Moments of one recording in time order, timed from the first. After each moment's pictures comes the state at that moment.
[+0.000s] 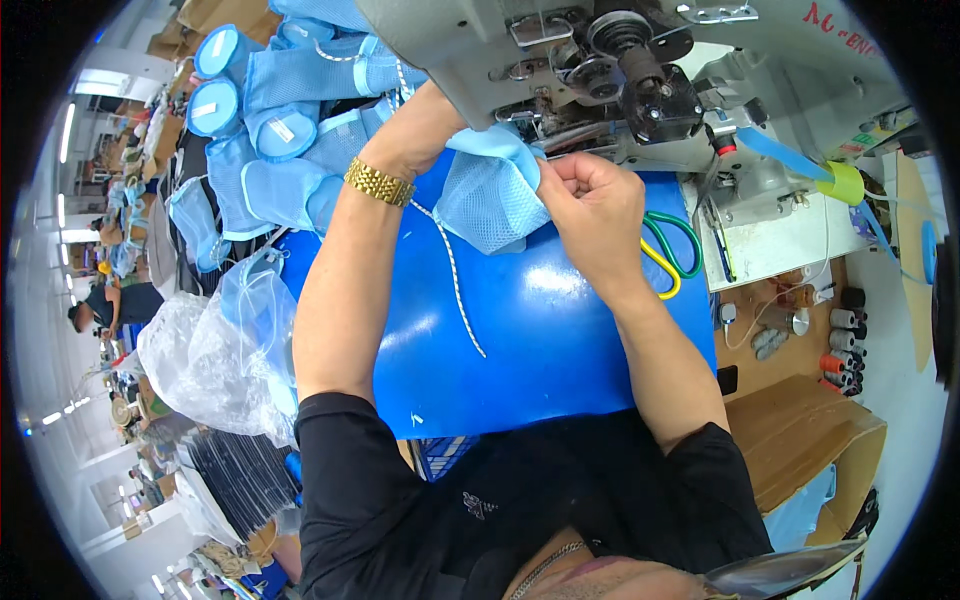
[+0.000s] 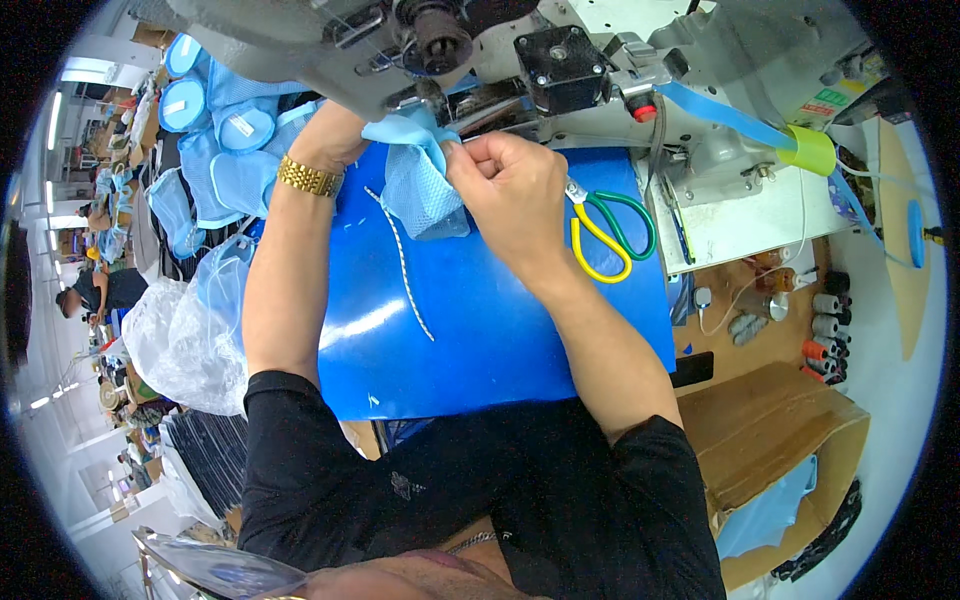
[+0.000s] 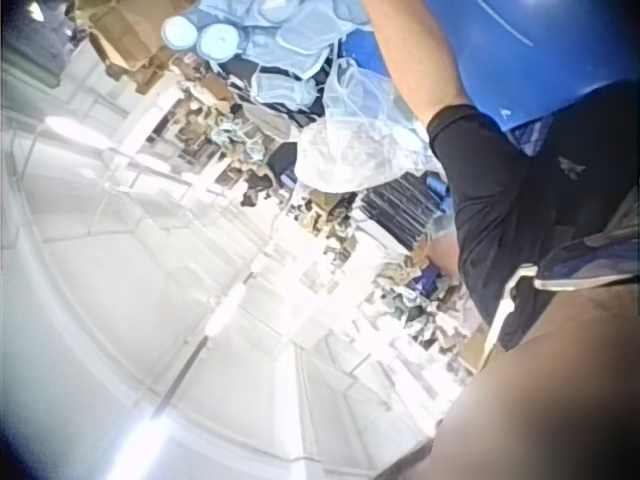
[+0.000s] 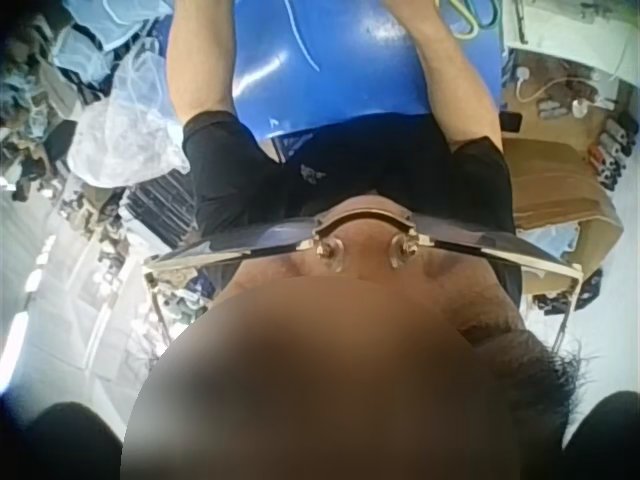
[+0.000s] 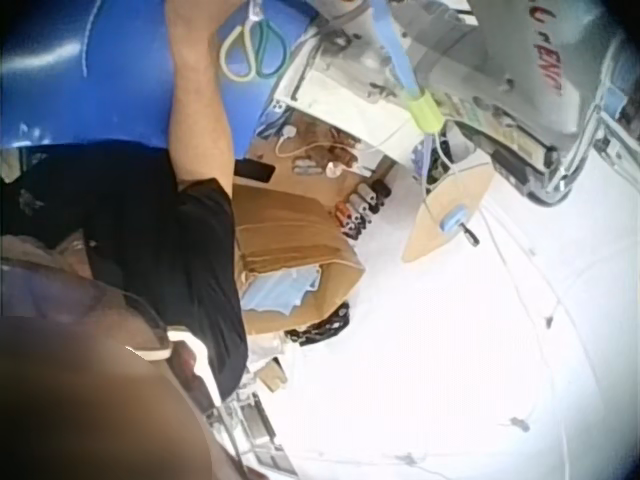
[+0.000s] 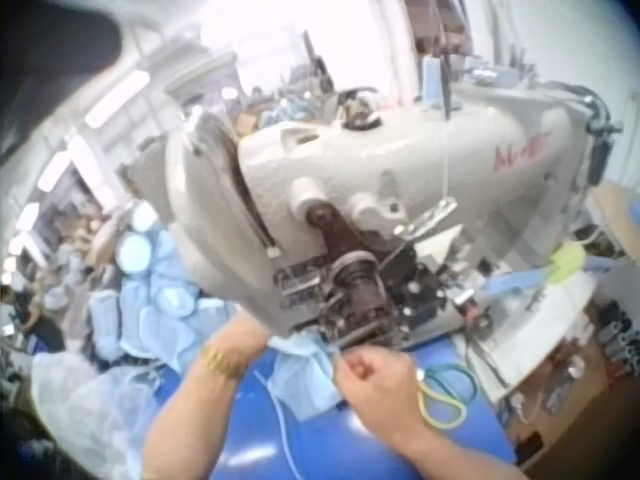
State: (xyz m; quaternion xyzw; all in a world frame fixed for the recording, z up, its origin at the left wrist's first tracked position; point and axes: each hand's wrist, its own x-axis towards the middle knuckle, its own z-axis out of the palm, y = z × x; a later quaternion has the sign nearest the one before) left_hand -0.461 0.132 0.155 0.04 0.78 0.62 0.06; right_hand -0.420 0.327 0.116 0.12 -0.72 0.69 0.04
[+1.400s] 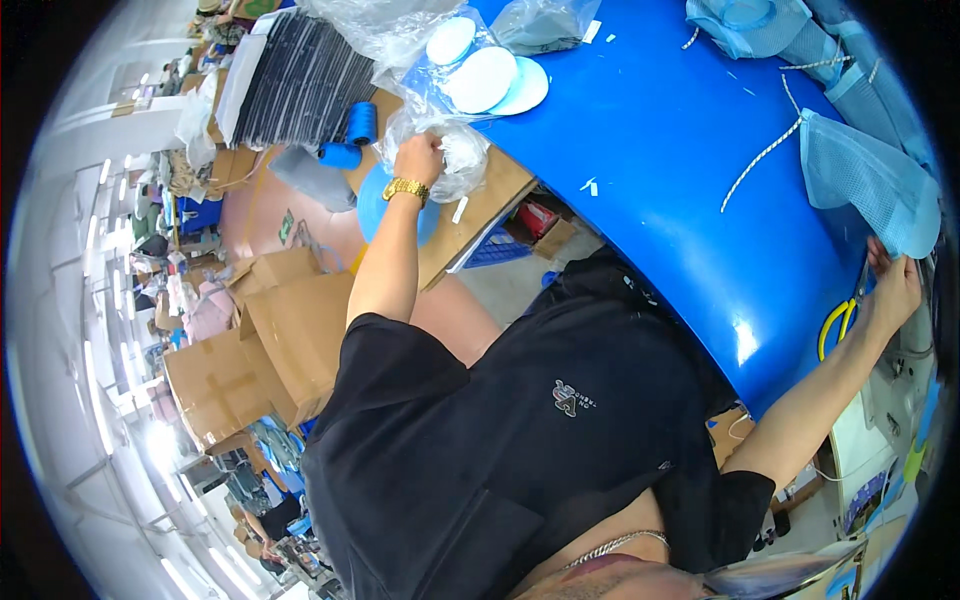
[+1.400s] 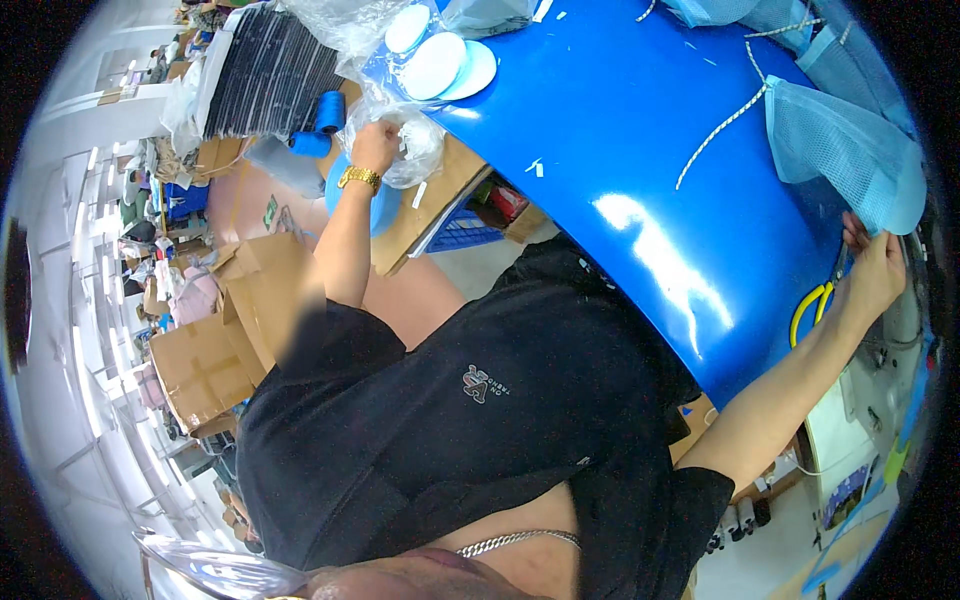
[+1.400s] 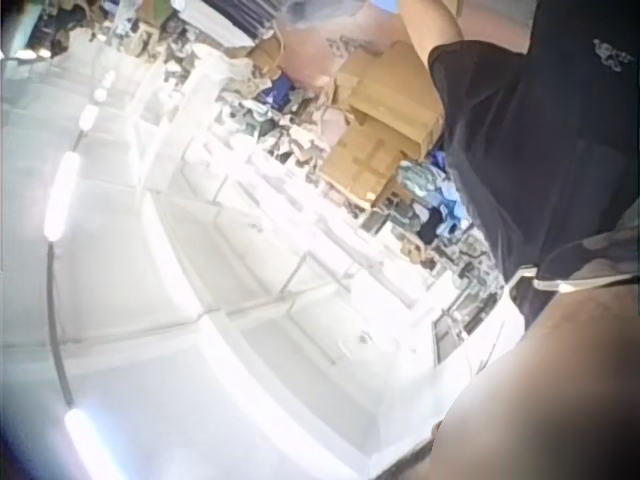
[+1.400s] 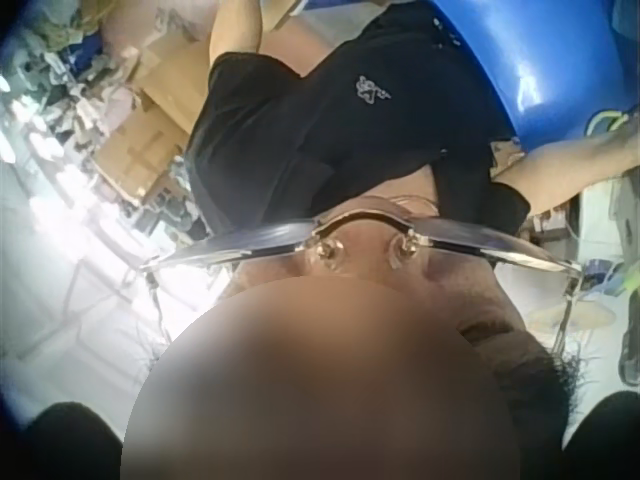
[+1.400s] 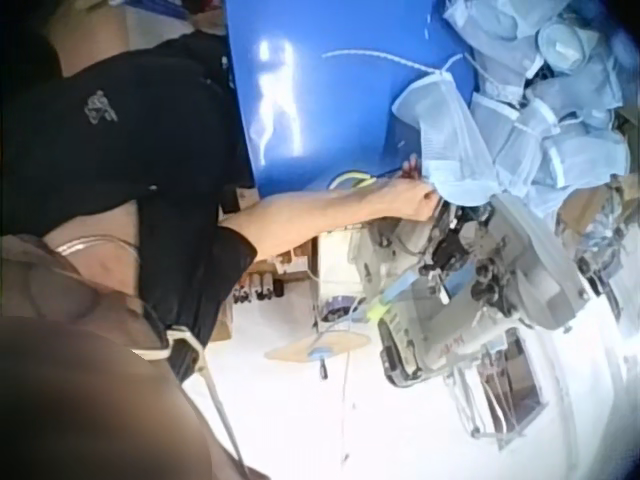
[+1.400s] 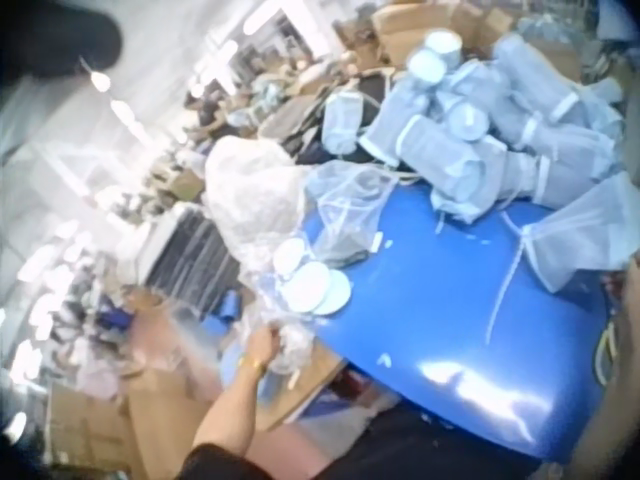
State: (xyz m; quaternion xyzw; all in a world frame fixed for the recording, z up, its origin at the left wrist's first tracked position) left_hand 0.095 0.039 -0.014 -0.61 0.79 0.03 -0.01; right_hand -0.525 0.374 0.042 0.19 -0.75 0.62 -0.11
